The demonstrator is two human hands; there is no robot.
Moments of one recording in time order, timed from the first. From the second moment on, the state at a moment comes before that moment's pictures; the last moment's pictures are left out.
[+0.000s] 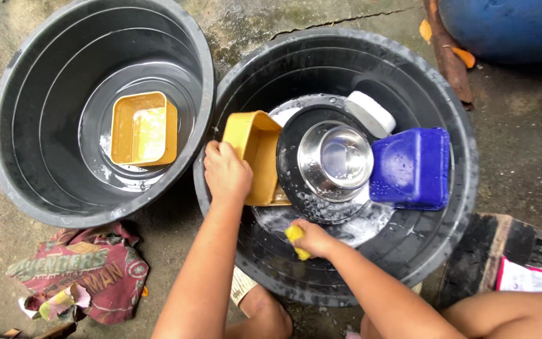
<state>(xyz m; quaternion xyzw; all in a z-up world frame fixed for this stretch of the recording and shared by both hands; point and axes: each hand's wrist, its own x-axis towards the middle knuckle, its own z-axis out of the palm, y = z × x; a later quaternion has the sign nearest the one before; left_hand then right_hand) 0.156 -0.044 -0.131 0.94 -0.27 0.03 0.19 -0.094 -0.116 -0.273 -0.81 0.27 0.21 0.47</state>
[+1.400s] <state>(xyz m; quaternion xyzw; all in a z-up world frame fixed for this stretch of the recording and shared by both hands) -0.028 -0.014 -0.040 0.68 -0.26 -0.24 0.64 -0.114 -0.167 -0.037 -0.94 0.30 -0.12 0.07</state>
